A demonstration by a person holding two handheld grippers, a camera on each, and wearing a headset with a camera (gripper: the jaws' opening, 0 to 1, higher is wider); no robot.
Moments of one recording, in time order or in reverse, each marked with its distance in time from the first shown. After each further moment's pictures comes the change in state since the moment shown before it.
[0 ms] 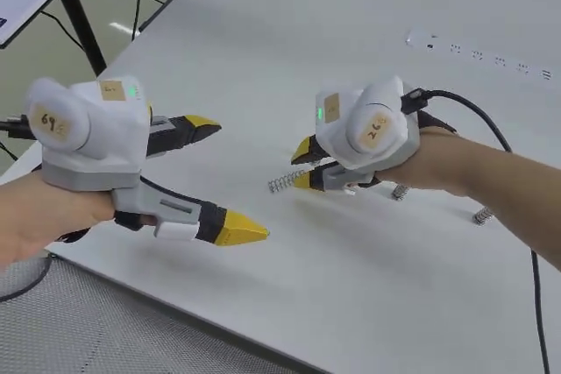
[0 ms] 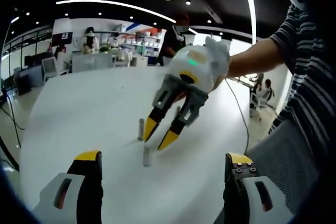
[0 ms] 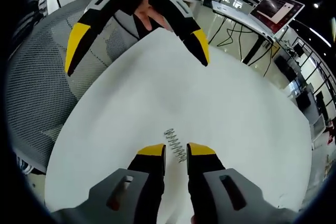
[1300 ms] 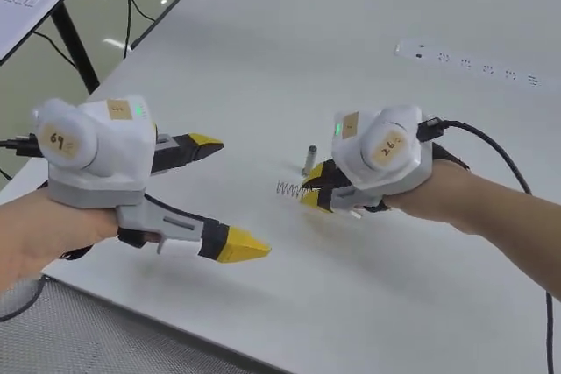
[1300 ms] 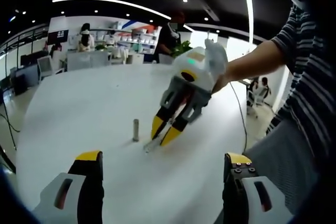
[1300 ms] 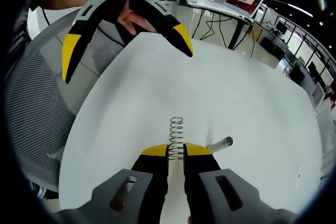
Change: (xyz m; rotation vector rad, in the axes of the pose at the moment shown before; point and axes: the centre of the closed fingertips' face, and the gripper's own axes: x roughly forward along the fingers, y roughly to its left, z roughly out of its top) left arm 0.013 -0.006 0.003 0.007 0.023 -0.038; right arm -0.021 0.011 -0.018 0.215 -0.039 -0.056
